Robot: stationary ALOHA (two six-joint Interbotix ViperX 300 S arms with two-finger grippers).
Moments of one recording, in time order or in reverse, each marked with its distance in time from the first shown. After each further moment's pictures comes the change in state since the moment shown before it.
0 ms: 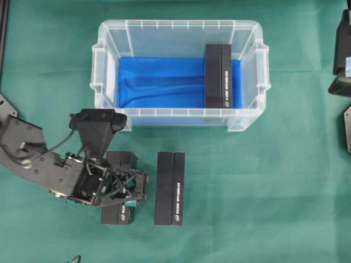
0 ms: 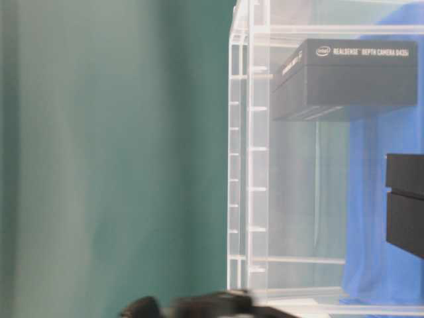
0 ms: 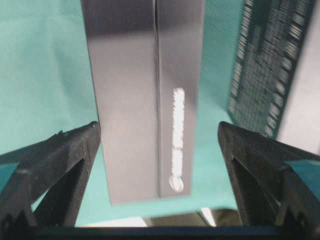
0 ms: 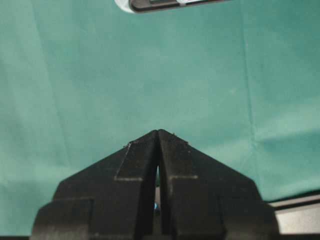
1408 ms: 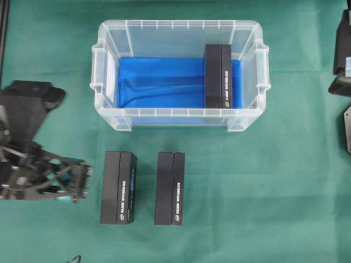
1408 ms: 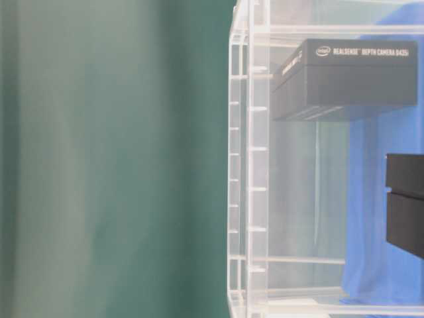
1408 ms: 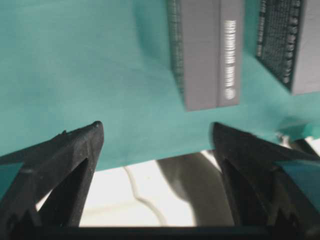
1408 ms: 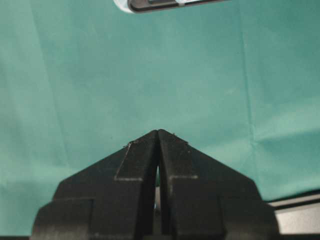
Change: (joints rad) left arm -0.078 -0.325 -0.017 0.018 0.353 -0.002; right arm 0.000 -0.002 0.000 -0.003 0.002 0.000
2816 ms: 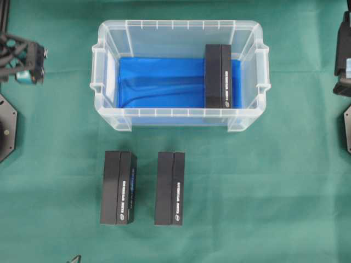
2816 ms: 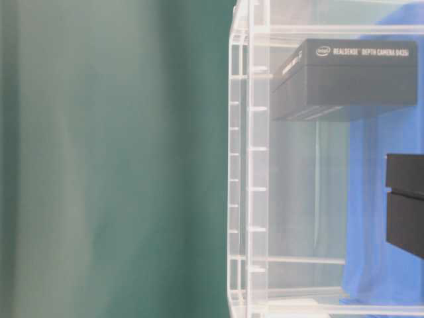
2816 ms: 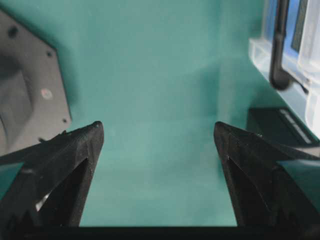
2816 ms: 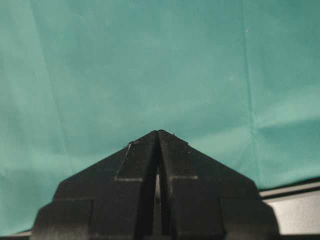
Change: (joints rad) left arm 0.716 -0.258 0.167 -0.005 0.146 0.647; right arm 0.000 -0.002 0.000 0.000 0.049 -0.002
